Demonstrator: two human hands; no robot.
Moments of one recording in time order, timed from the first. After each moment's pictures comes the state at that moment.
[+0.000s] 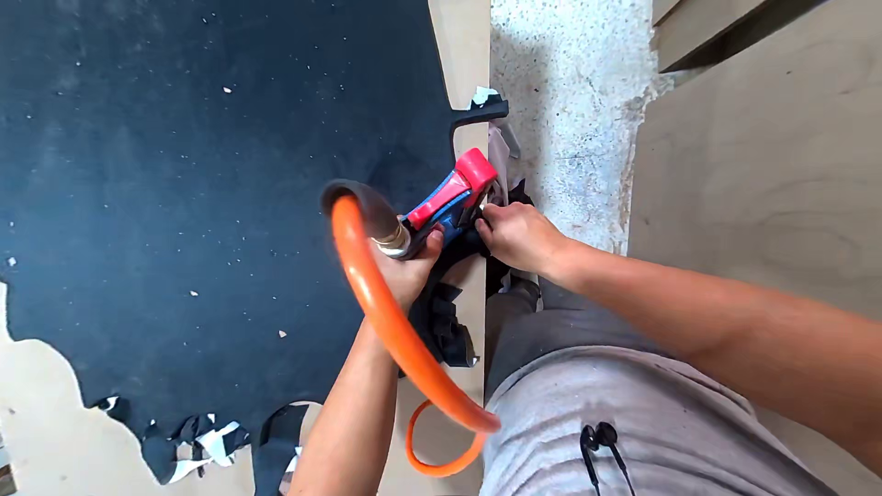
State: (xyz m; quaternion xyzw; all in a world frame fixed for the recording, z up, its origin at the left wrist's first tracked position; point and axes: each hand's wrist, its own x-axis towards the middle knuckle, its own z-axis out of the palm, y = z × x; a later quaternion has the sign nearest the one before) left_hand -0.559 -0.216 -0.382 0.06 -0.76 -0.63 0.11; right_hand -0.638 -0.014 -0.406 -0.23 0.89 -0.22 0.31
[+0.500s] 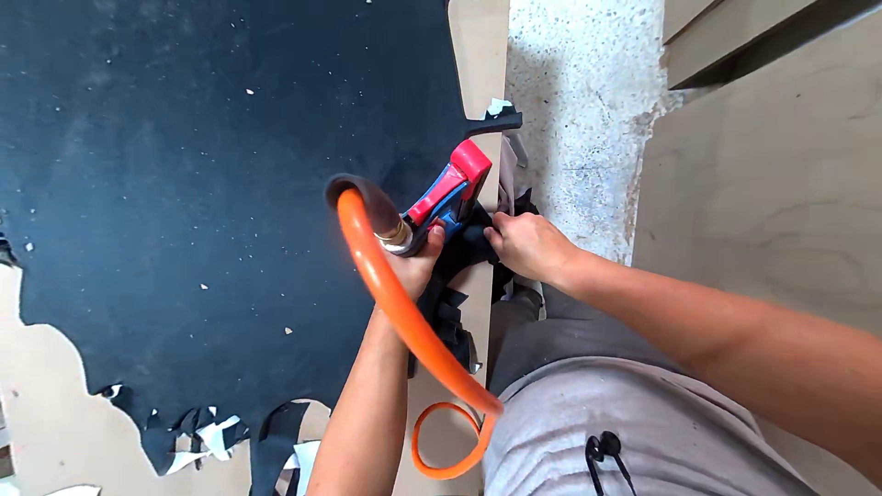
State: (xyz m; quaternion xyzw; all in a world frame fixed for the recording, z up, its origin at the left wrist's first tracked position) left_hand -0.569 -0.216 -0.377 0.10 -0.77 -0.62 0.15; right_hand -0.642 -0.015 -0.404 -0.23 0.89 -0.20 0.33
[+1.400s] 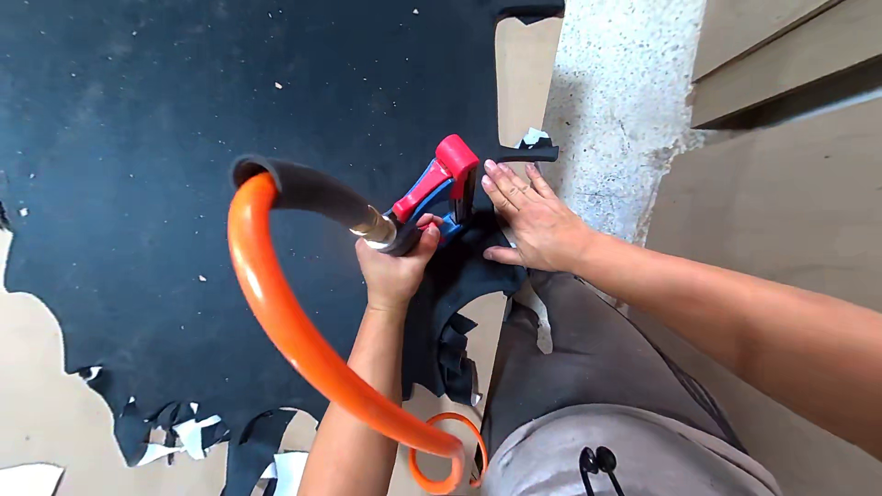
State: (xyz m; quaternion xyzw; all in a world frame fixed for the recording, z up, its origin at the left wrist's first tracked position) left_hand -0.594 -0.250 -0.386 0.12 -0.76 -0.61 0.19; right_hand -0.716 -0.027 -0.442 -0.48 0.85 -0.16 0.15
